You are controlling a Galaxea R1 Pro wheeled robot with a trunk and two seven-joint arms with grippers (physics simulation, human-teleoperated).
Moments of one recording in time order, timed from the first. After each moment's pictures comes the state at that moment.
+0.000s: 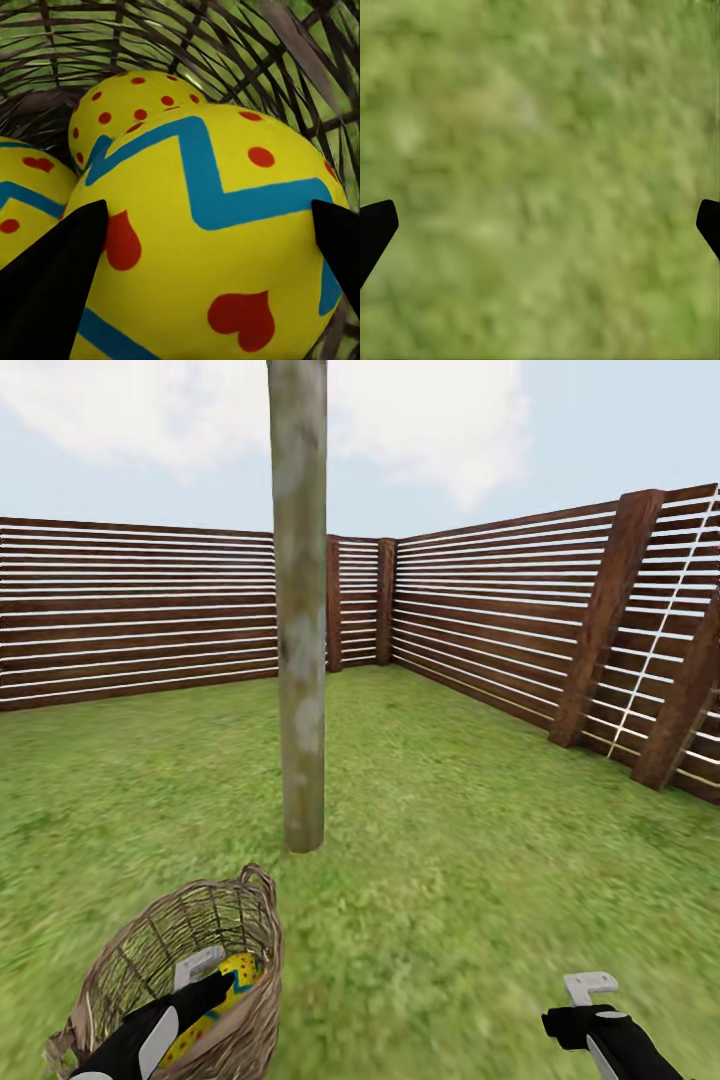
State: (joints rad) left arm -0.50 0.09 0.24 -0.37 0.22 0.18 -0.14; right arm -0.30 -0.26 0.07 -0.77 -0.07 0.46 -0.03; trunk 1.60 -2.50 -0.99
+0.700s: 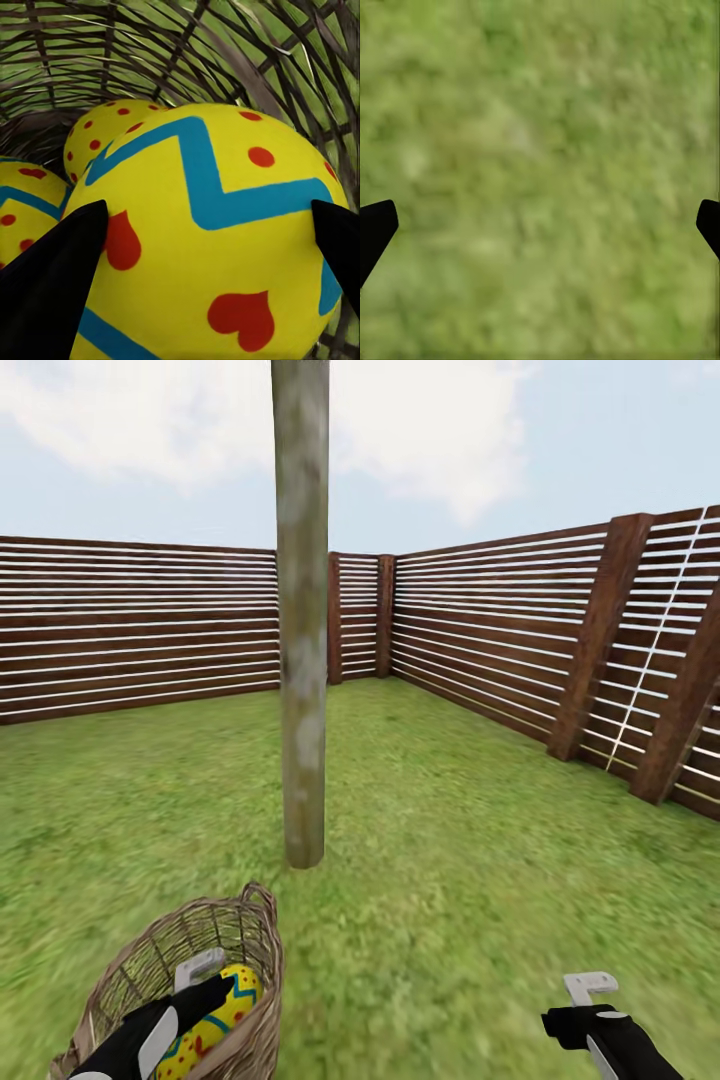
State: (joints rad) left arm -0.50 0.09 0.24 -0.37 0.22 0.21 -0.13; right arm -0.30 -0.26 0.07 -0.77 -0.07 0.46 -0.03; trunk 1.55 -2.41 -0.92
